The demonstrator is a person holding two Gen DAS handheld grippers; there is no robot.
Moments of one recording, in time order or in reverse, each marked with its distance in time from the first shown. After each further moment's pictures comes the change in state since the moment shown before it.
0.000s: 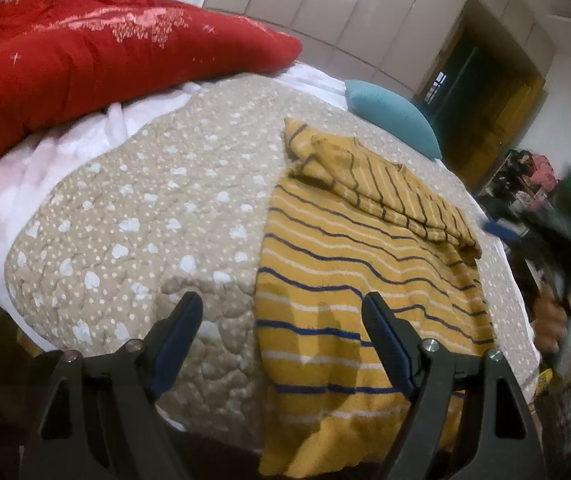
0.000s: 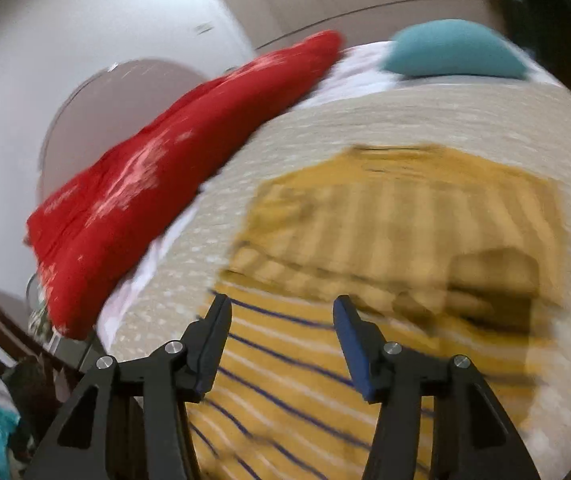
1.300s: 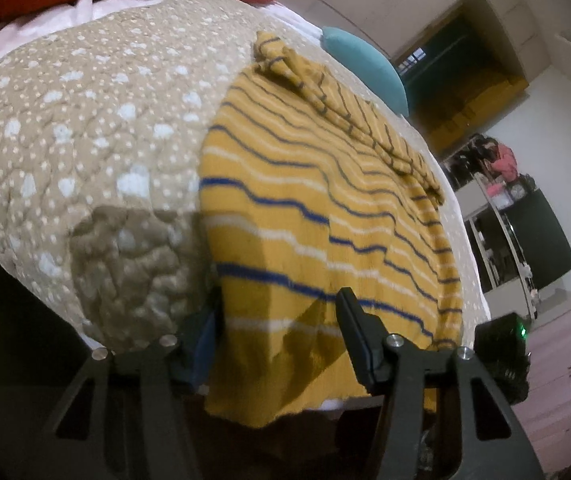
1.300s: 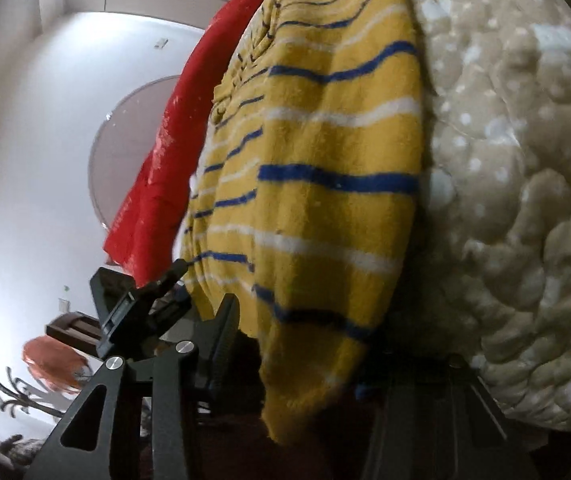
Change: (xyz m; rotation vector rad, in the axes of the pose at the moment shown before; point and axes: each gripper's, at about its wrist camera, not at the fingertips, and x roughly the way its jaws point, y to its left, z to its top) left arm 0.033 0.003 -0.060 -0.078 0.210 -0.216; right arm -0.001 -0.062 -0.228 0.449 0.175 0.368
